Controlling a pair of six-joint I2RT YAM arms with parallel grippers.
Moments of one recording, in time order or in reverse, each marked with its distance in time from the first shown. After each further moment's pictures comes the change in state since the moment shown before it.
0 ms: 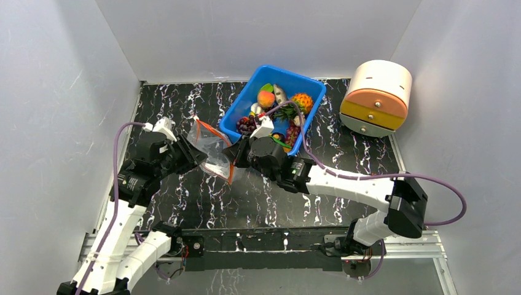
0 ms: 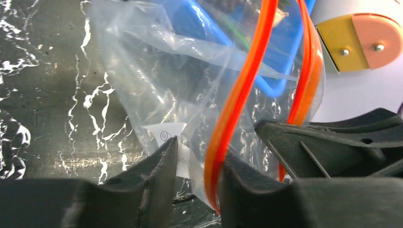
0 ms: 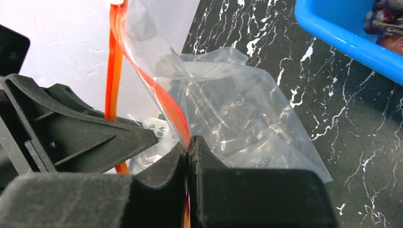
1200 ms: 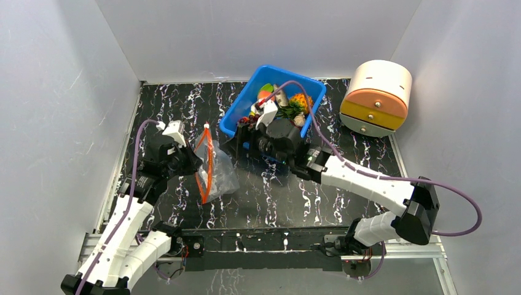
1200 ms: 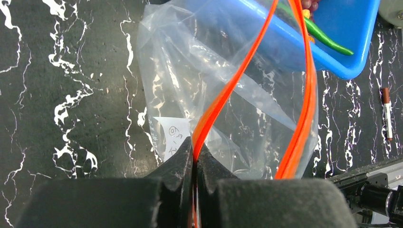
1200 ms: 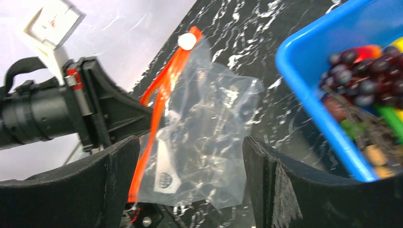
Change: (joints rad) left arm 0.000 0.013 -0.132 0.082 -0.069 0.320; right arm -0.091 -0.089 0.047 -0.124 -0.195 -0.340
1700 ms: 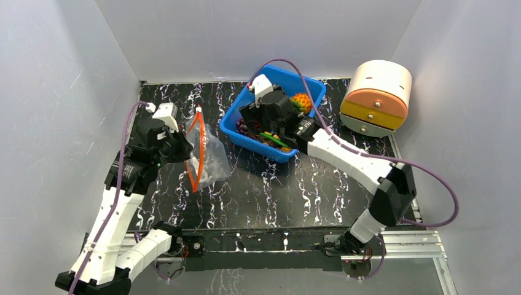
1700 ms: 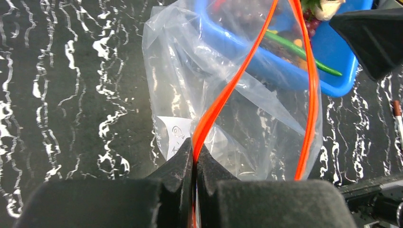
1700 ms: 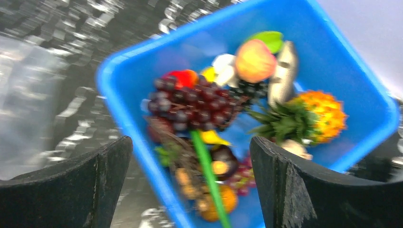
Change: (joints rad) left arm 0.000 0.089 0.282 -0.145 -0.066 0.101; right arm -0.206 0.189 0.269 -0.245 0.155 -0.541
